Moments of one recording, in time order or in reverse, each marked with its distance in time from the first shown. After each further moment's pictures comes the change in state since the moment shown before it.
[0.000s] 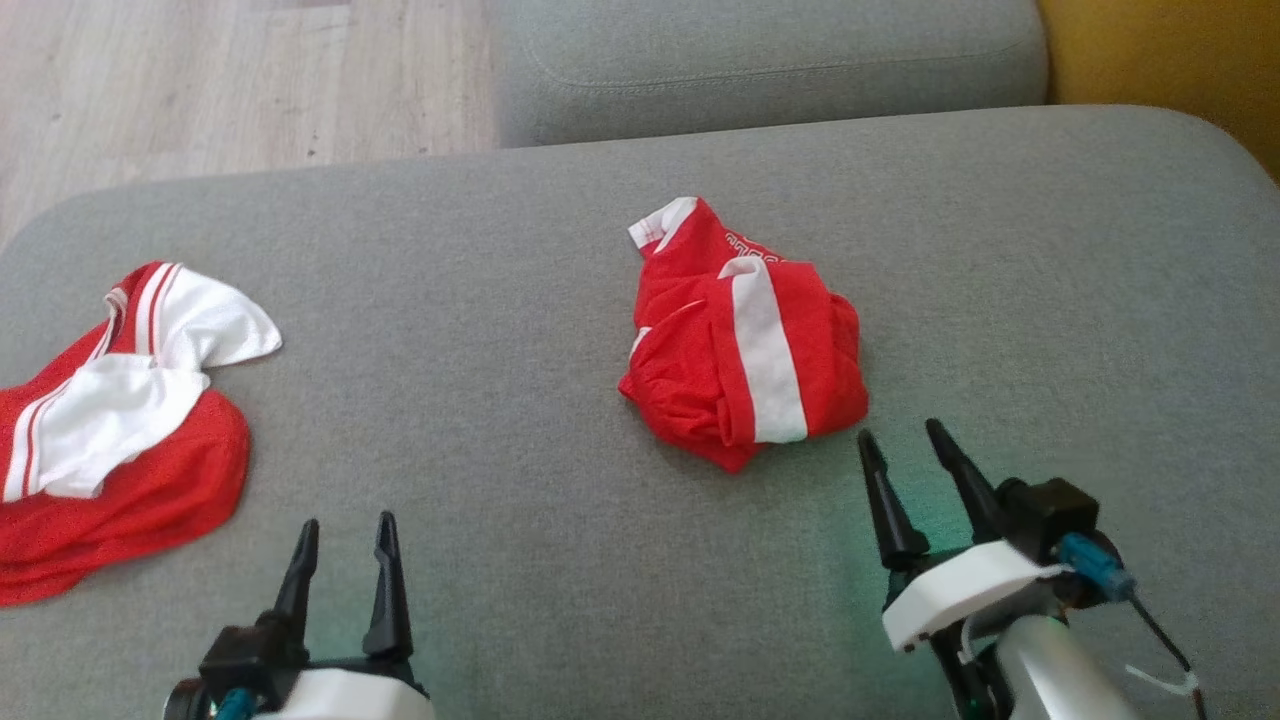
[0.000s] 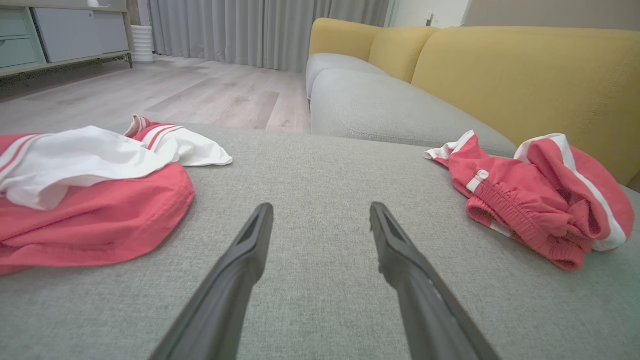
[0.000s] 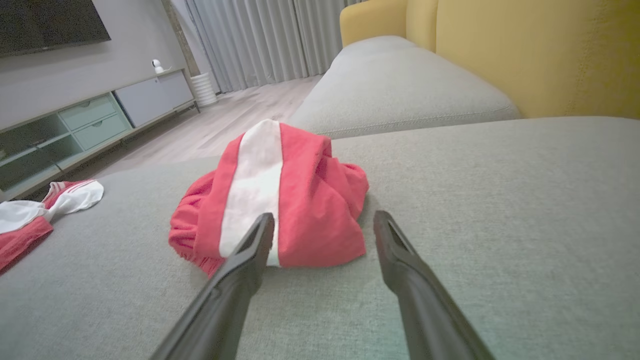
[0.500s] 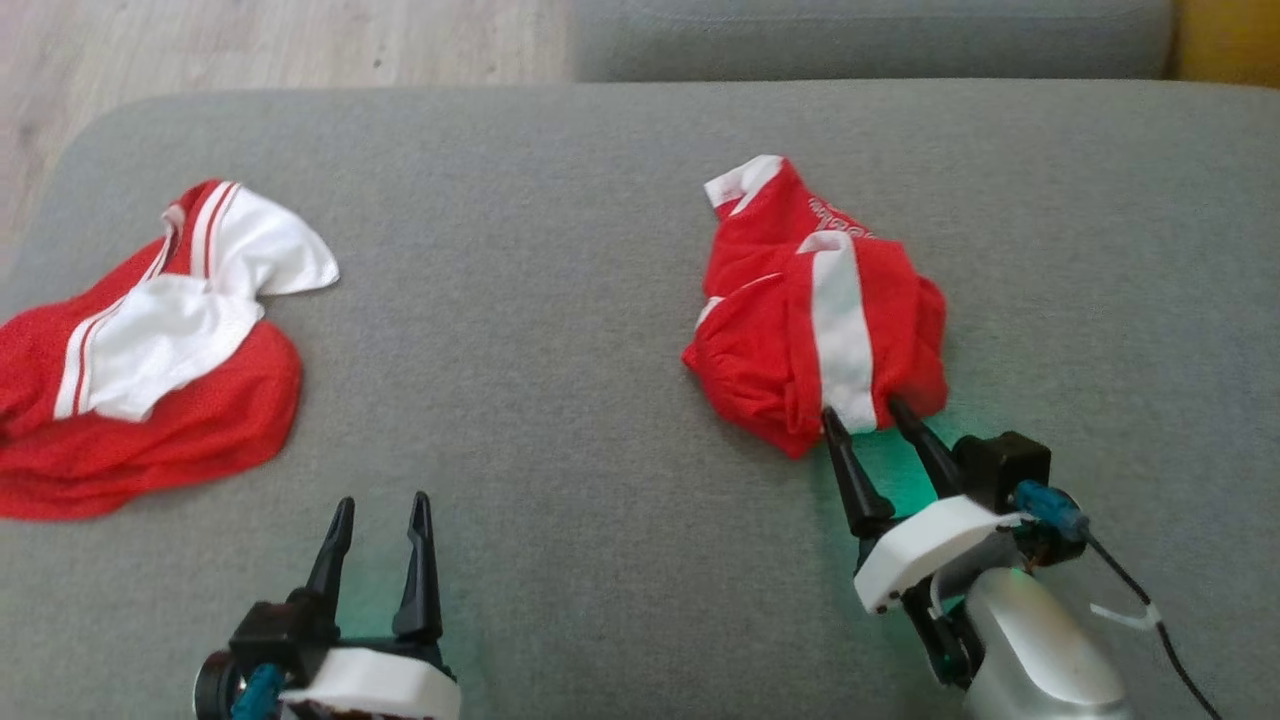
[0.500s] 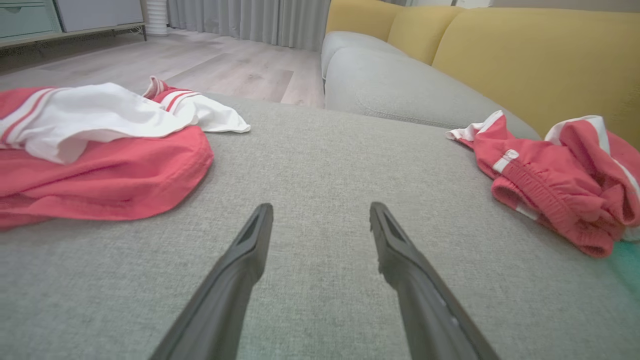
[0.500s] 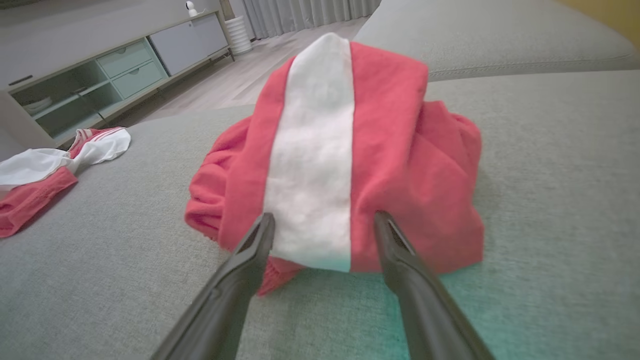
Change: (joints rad) left arm -0.039 -0.001 -0.068 0.021 -0.027 0.001 0.000; right arm -0.146 0.000 0.110 0.192 0.054 0.000 0.000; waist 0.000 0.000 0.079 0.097
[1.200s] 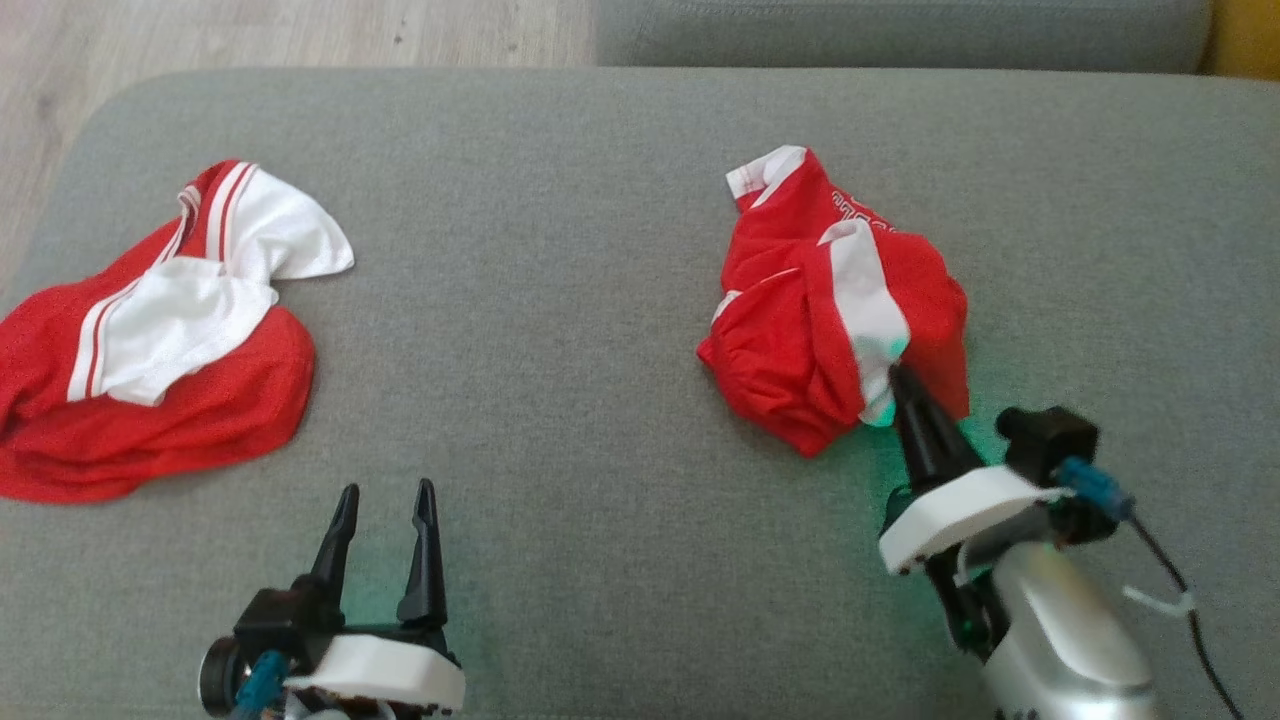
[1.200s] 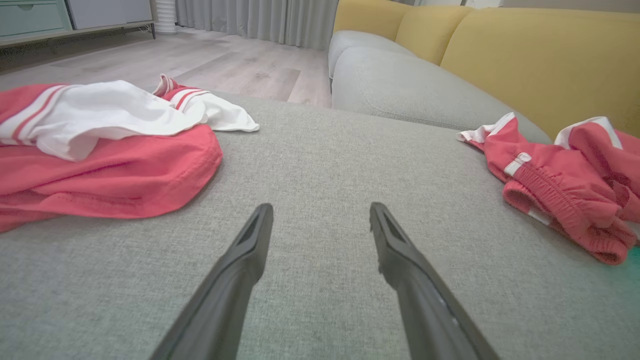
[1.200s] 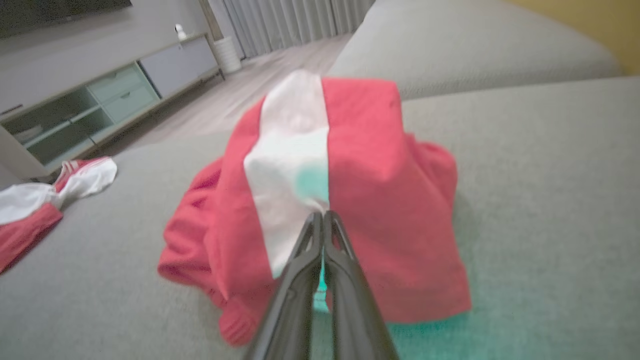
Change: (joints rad) left arm -0.026 0.000 -0.016 0.006 -0.015 0.008 0.000; right arm -0.020 0.000 -0.080 -0.031 0.019 0.000 0.000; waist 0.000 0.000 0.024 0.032
